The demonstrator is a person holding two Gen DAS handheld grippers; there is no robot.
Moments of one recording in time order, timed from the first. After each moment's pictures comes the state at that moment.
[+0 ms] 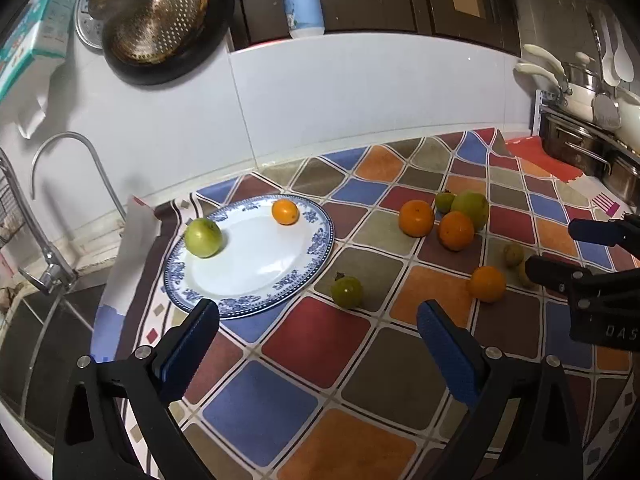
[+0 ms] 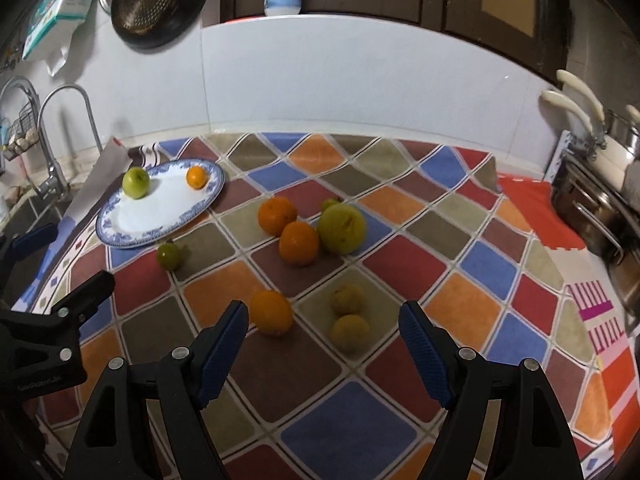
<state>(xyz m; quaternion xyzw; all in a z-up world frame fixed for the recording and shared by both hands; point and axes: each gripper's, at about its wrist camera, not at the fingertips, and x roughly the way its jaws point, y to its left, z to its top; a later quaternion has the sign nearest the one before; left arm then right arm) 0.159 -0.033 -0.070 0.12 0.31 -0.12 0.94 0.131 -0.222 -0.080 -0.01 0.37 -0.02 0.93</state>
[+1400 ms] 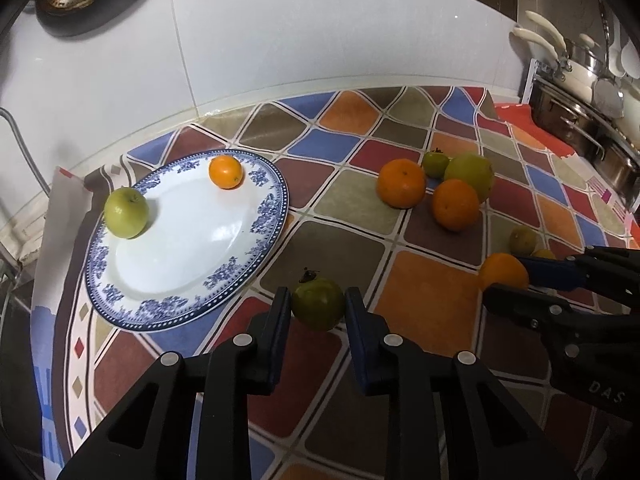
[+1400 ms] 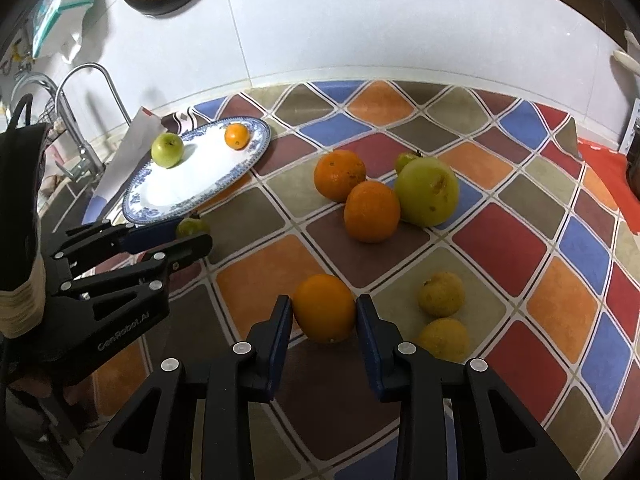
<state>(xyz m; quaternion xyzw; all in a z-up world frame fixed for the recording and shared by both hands) 0.217 -0.057 -0.103 0.11 0.40 -0.18 0.89 0.175 -0.209 -0.114 0.04 0.43 0.08 0.90</state>
